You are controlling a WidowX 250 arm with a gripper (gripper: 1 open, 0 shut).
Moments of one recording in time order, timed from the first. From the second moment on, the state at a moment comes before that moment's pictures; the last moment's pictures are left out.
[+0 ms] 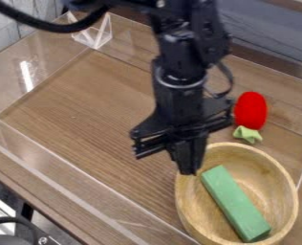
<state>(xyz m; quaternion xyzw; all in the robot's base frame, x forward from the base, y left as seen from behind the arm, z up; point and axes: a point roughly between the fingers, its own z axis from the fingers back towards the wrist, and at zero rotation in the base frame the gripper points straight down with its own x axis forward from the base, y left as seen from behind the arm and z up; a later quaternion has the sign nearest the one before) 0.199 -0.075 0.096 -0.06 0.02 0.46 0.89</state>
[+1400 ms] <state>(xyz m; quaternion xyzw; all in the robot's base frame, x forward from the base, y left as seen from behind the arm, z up) 0.211 -0.123 0.054 -0.04 0.03 0.49 0.87</state>
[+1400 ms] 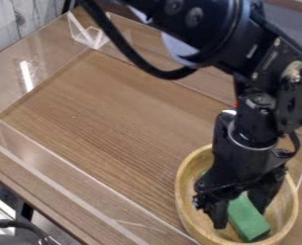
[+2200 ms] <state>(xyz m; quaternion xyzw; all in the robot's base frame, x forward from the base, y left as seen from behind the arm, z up) 0.225 -0.141 0.065 -0.03 0.01 0.57 0.82</state>
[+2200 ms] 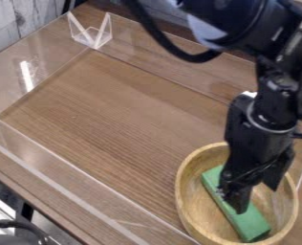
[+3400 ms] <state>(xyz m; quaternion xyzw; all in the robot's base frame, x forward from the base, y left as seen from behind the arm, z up) 0.218 -0.113 0.047 -0.03 0.02 0.48 0.87</state>
